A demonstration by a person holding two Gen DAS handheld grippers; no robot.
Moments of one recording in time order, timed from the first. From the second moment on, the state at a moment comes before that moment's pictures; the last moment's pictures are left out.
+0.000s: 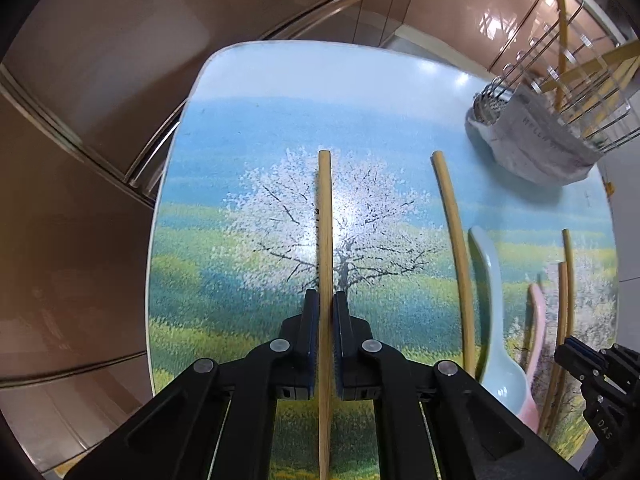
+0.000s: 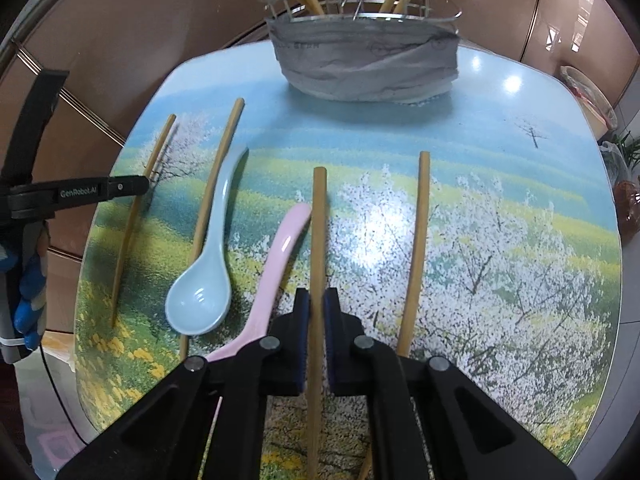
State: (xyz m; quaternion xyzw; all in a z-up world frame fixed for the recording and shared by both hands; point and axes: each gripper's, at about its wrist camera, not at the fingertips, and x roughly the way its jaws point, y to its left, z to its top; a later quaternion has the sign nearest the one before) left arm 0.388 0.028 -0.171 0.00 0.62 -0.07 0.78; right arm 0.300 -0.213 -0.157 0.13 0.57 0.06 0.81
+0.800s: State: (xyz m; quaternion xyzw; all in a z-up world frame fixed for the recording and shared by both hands) left arm 0.285 0.052 -0.009 -0.11 0.47 -0.16 0.86; right arm 0.192 -0.217 -0.020 0.16 0.40 0.08 0.90
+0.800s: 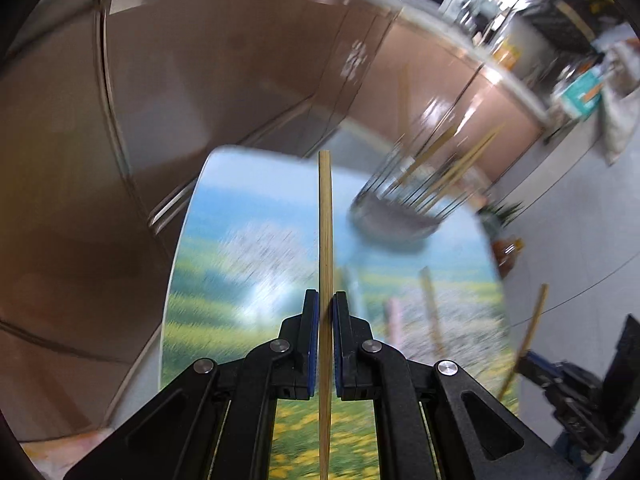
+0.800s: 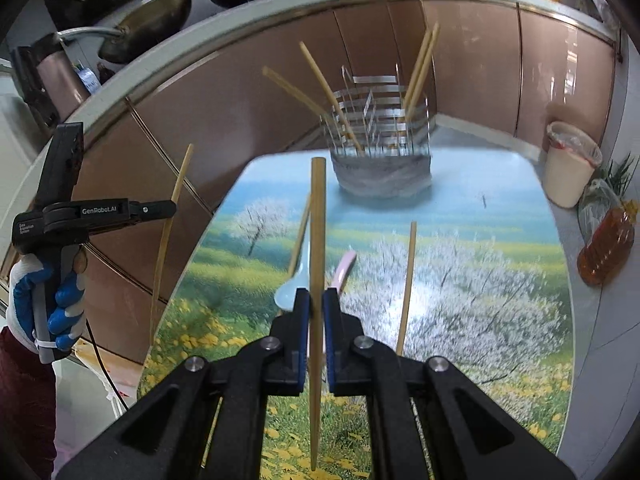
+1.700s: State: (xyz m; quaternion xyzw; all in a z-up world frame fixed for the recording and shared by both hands) left arm 0.392 -0.103 0.082 -0.13 0.11 -0.14 0.97; right arm 0.363 -0.297 0.082 0.12 0.10 0.07 0.99
